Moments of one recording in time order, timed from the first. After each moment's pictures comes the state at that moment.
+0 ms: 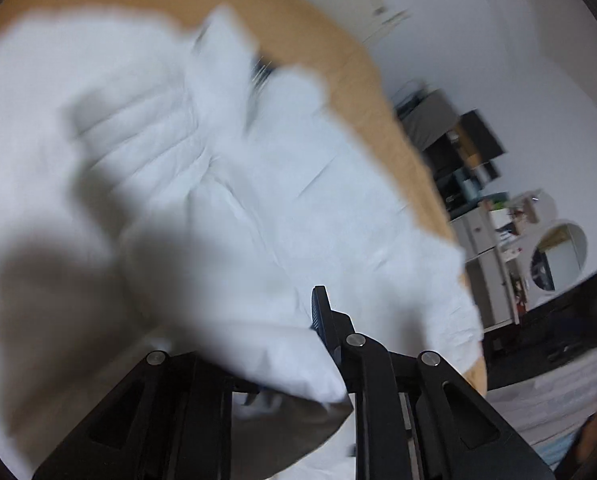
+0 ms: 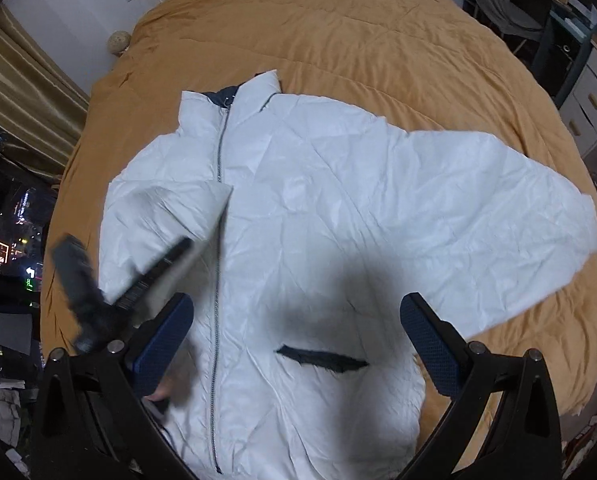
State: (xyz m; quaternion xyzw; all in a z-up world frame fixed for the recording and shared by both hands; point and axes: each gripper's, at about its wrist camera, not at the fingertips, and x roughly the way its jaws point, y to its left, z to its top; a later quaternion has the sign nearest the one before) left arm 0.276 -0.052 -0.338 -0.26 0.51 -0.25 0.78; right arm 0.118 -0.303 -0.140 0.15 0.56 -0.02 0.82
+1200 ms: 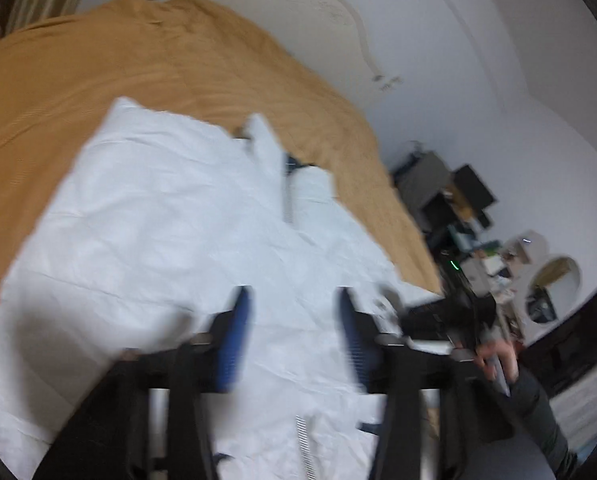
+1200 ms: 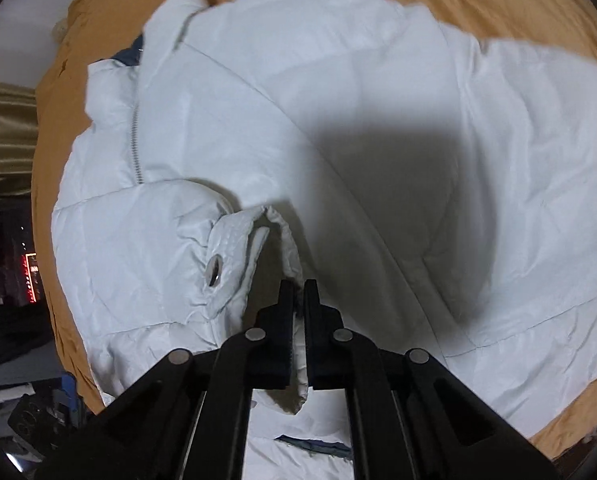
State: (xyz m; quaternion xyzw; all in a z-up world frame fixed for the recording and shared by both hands) left arm 0.206 0.045 -0.248 -0.27 0.40 -0.21 0.85; right arm 0.221 -0.368 -0.307 0.26 0.67 -0.01 0.69
